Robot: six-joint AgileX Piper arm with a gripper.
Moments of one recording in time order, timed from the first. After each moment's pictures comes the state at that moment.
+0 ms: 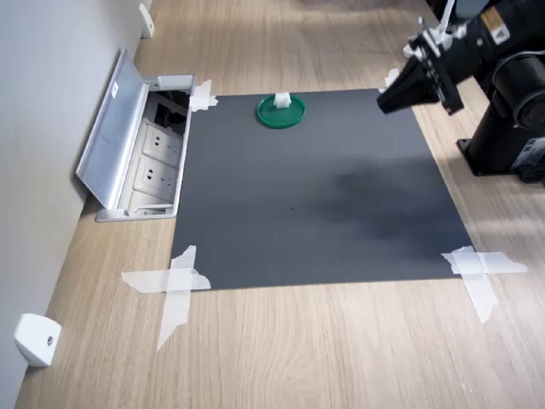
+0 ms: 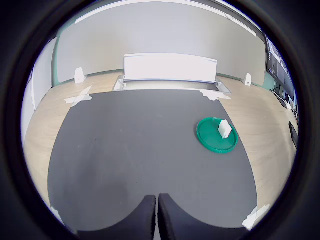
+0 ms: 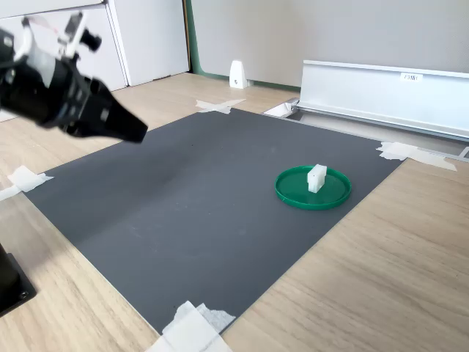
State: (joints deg) arm -3.0 24.4 -10.2 -1.9 22.5 1.1
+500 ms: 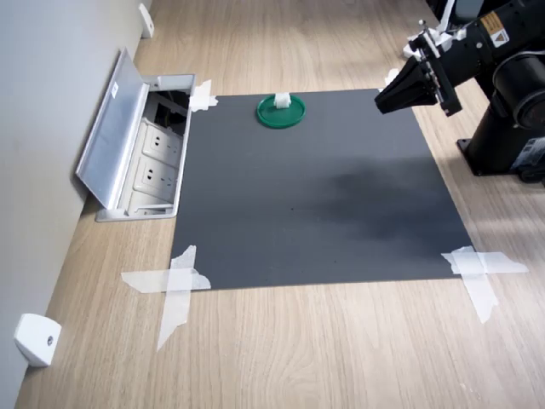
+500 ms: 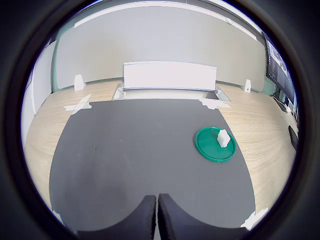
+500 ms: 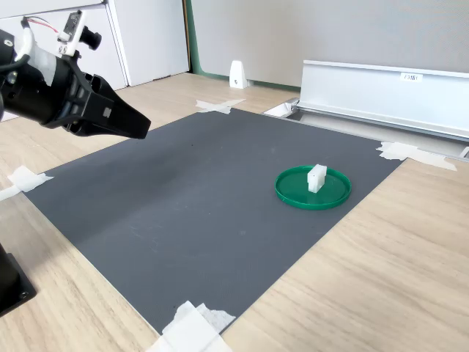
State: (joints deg) arm -3.0 24.2 -10.2 -1.9 20.6 1.1
